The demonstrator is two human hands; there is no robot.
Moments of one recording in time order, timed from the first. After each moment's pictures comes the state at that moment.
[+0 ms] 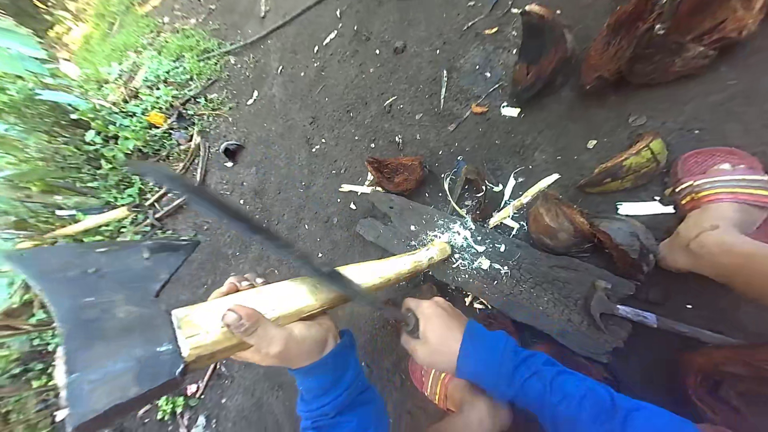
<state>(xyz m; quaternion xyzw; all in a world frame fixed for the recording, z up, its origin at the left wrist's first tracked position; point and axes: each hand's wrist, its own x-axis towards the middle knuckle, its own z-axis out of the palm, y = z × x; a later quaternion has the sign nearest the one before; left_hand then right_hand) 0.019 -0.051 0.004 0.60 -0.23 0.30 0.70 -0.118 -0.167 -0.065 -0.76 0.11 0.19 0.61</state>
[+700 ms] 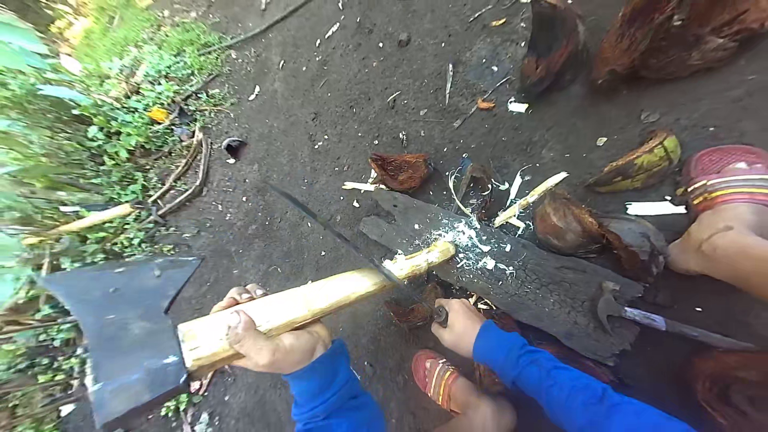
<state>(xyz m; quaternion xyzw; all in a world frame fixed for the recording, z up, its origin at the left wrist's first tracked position) 0.034 -0.021 -0.006 0.58 -0.20 0.29 0.73 -0.125 -0.158 -0.146 -0.75 0.20 0.24 0.58</state>
